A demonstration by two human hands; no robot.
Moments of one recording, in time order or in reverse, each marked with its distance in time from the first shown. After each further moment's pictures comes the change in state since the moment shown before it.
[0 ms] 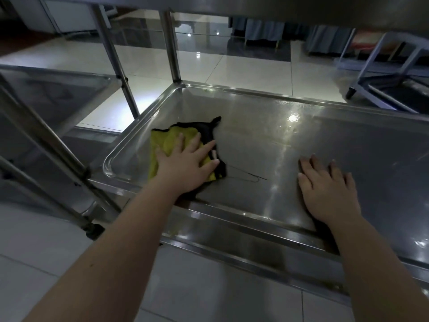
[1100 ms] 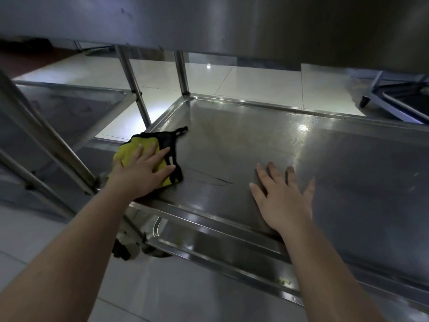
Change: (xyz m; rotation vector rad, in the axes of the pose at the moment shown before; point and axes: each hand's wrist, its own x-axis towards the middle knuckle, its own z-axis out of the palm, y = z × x) left_hand -0.008 -0.105 -0.018 0.048 -0.048 -0.236; right_hand 0.000 -0.088 0.007 0.037 -0.040 -0.158
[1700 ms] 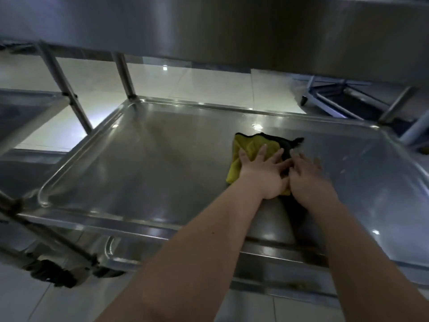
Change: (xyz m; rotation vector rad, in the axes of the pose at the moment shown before) left_hand -0.024 0.344 0.019 0.005 -0.086 0.754; right_hand 0.005 0.144 -0.041 0.267 0.091 0.308
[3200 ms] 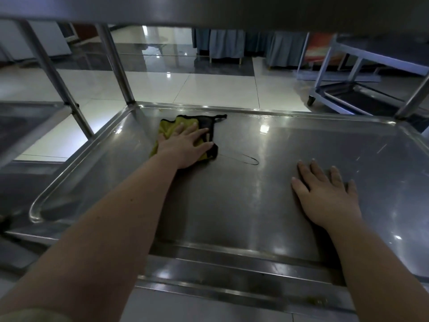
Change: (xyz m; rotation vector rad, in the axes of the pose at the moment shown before) left_hand -0.006 -0.196 -0.029 0.009 0.141 -0.392; right_hand 0.002 0.013 0.017 -0.218 -0.019 0.051
